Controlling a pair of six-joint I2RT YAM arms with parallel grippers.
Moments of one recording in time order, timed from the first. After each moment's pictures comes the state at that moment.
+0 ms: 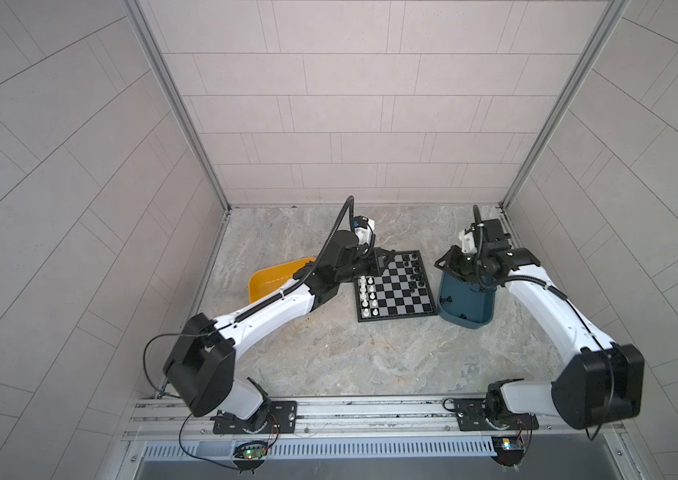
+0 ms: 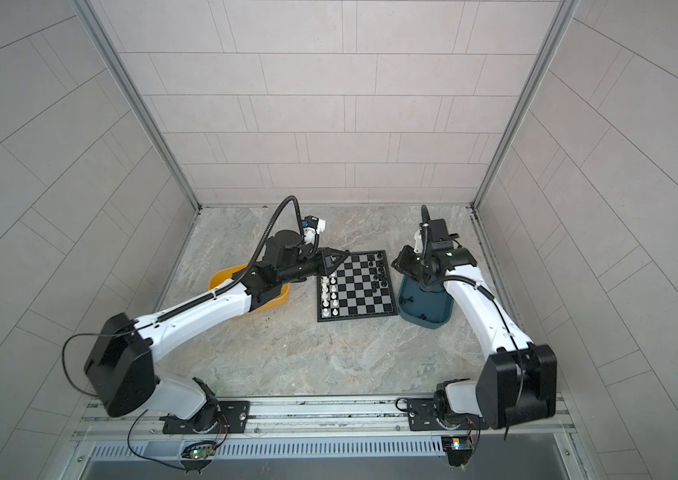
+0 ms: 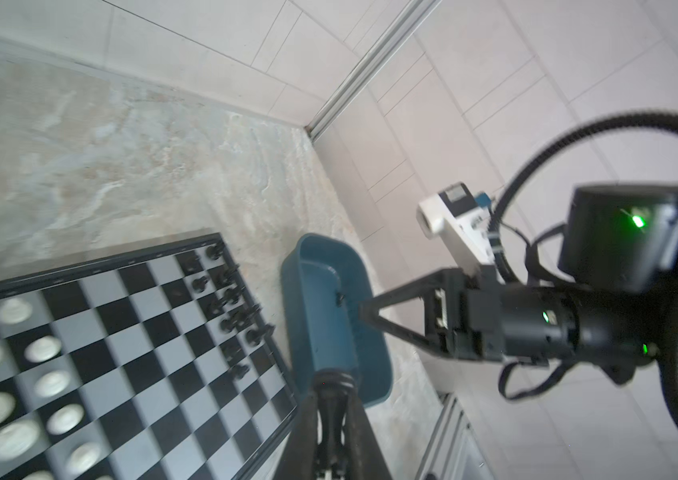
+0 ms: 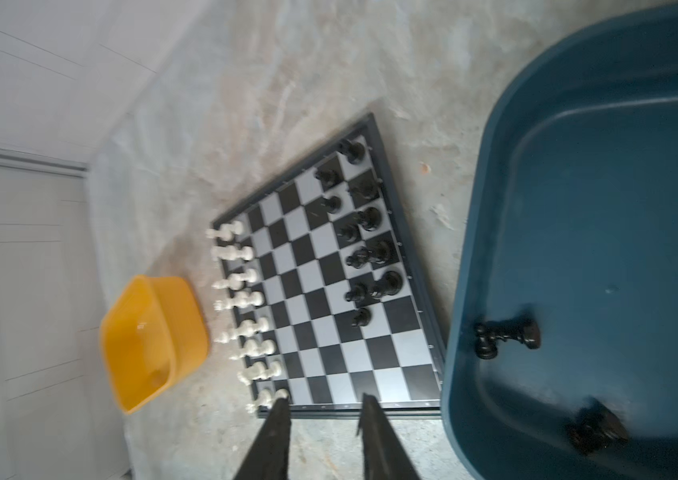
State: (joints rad) left arm -0.71 1.43 1.09 -0.05 0.26 -0.63; right arm 0.14 1.41 1.18 -0.77 -0.25 0.59
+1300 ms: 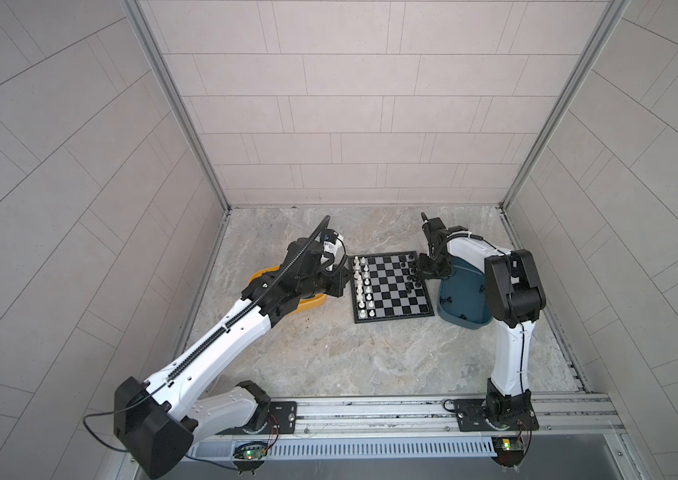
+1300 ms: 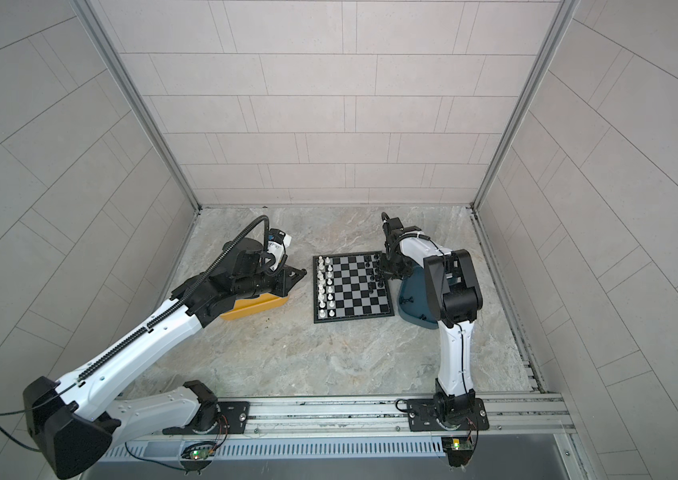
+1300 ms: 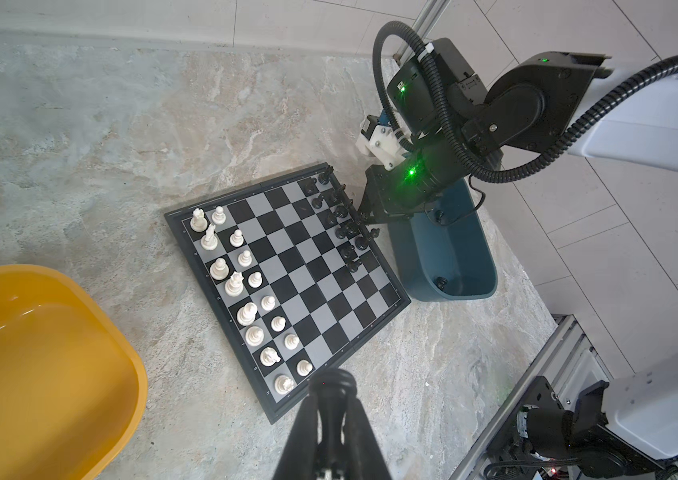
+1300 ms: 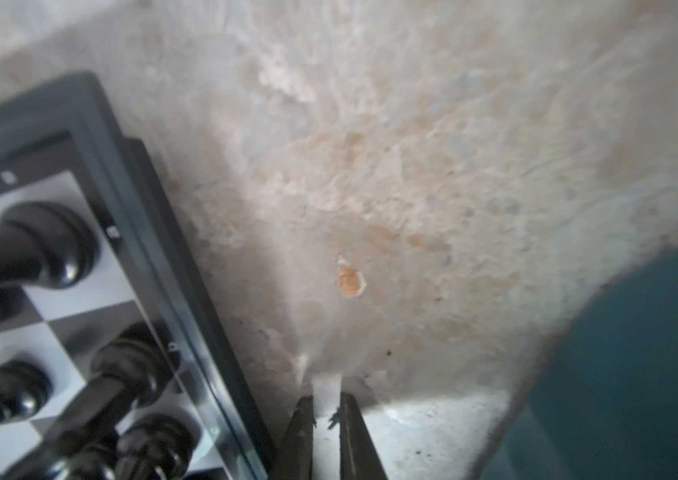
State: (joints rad) left arm -0.61 1.15 1.05 -0.52 0.21 -0.38; right arm 0.20 2.06 1.50 -0.84 -0.05 0.43
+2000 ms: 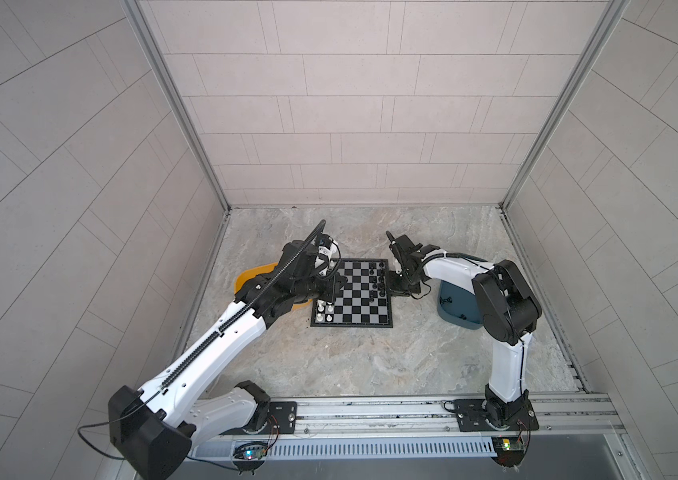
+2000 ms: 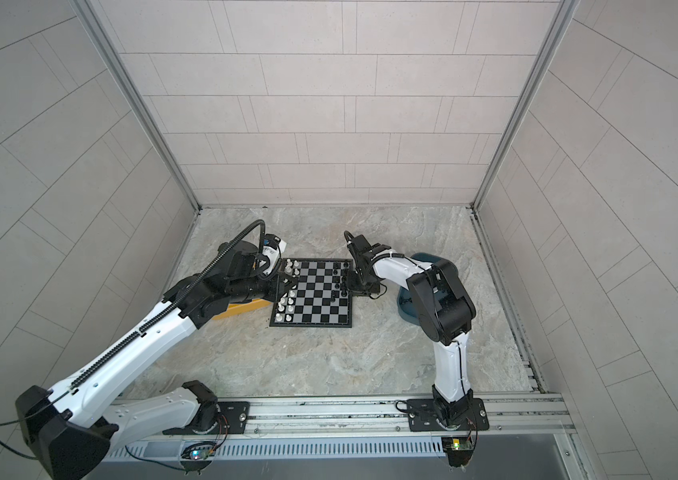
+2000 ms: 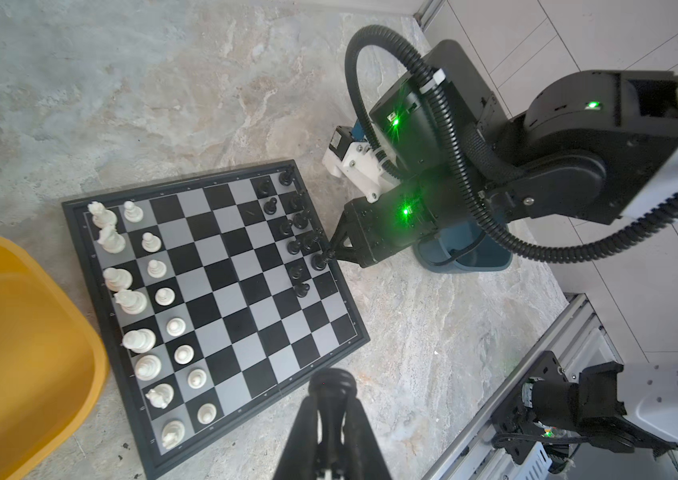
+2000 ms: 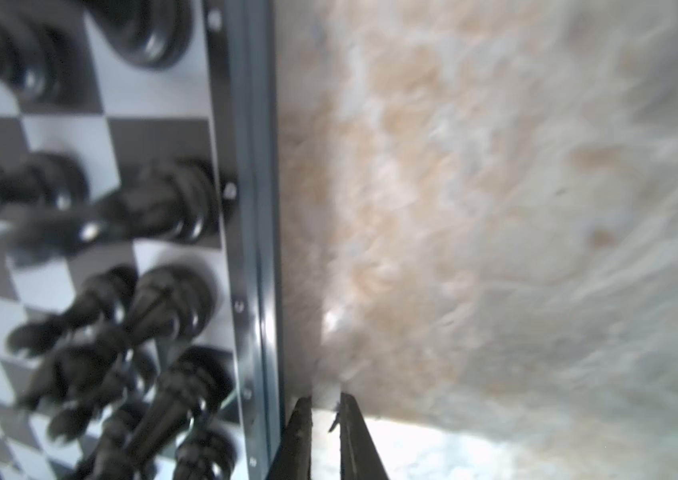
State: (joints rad) left arm -0.58 1.14 1.06 -0.65 0.26 -0.35; right arm 0.46 1.94 1.33 -0.69 -0.17 0.55
